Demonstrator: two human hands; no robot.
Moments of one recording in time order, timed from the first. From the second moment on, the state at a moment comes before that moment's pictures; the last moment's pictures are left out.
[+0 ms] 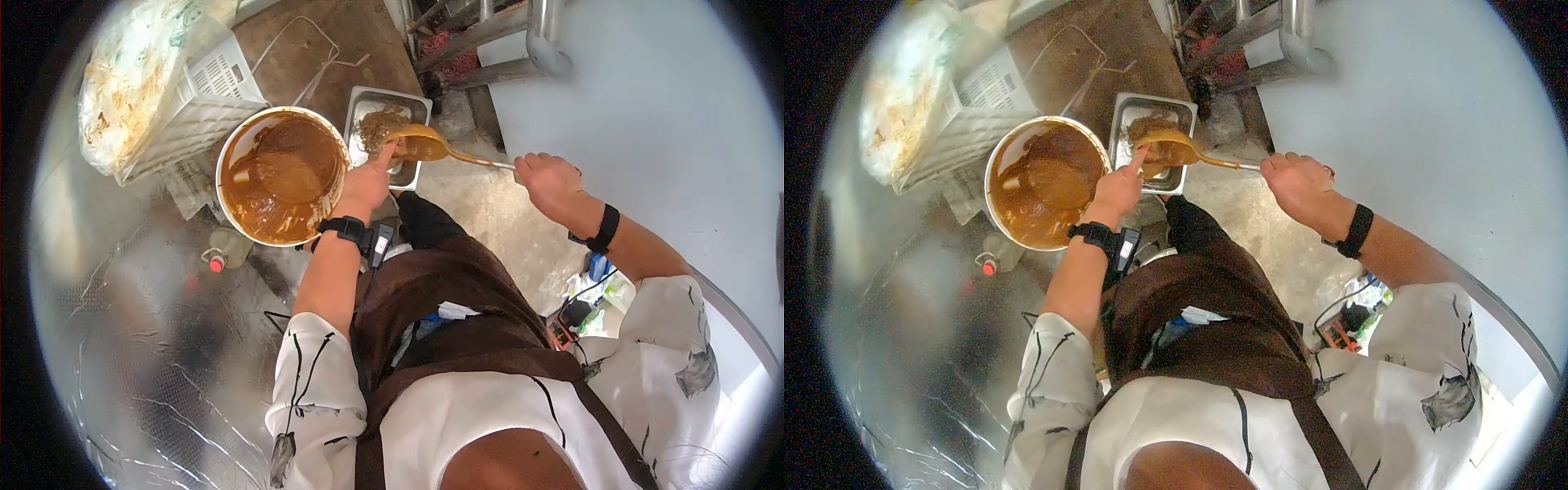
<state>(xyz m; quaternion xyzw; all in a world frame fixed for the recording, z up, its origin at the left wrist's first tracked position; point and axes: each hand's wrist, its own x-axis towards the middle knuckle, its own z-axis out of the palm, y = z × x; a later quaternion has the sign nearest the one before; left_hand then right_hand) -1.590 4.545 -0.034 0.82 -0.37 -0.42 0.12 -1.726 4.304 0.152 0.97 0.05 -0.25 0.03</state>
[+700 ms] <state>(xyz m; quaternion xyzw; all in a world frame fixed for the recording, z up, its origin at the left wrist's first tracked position) -1.598 4.522 -0.053 0.80 -0.30 -0.51 0.13 -1.727 4.300 0.131 0.97 -0.02 -0.25 0.03</state>
